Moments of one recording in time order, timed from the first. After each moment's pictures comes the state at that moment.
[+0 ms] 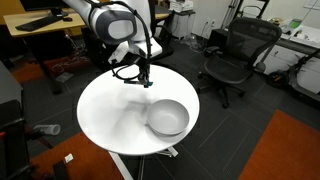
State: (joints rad) arm 0.08 0.58 -0.19 -1.86 0.05 2.55 0.71
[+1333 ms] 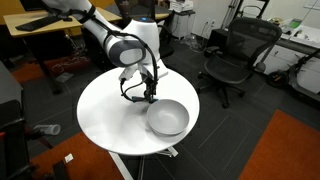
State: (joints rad) arm 0.02 0.76 -0.19 -1.76 0.12 2.62 0.71
